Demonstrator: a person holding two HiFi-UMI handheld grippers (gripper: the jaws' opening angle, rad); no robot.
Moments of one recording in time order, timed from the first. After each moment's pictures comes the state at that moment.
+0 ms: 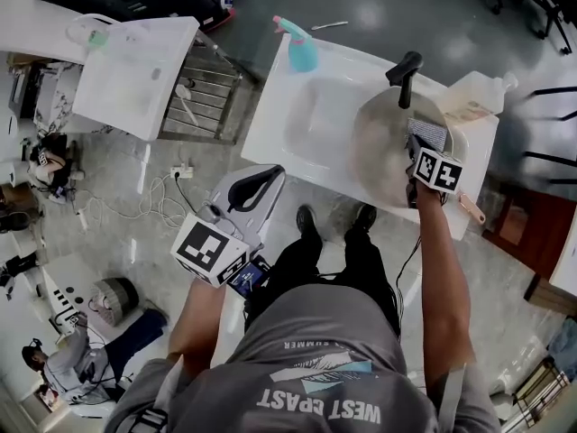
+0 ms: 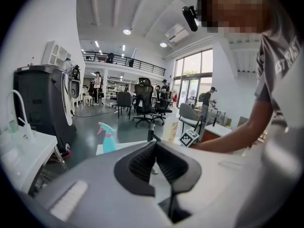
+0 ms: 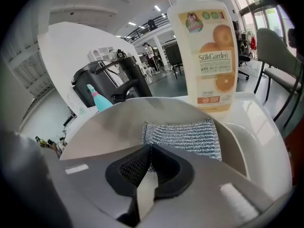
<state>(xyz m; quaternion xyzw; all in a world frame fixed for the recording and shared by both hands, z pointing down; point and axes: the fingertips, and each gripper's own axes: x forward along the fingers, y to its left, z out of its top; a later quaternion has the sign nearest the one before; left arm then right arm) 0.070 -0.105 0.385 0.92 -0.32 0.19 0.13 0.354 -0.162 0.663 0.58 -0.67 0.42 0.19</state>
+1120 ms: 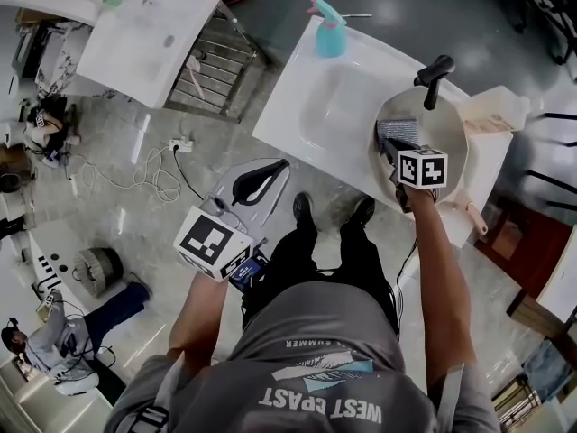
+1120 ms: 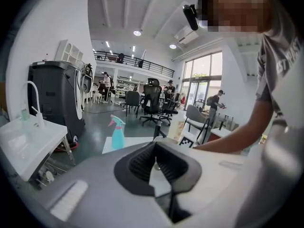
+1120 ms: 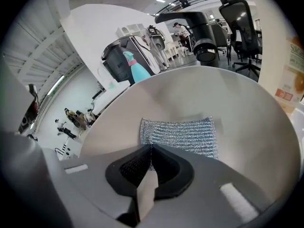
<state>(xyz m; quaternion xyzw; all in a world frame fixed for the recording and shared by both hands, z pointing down) 0.030 -0.088 0.404 0.90 -0.37 0.17 0.16 0.228 -0.147 0.674 0.41 -0.77 0.41 0.28</state>
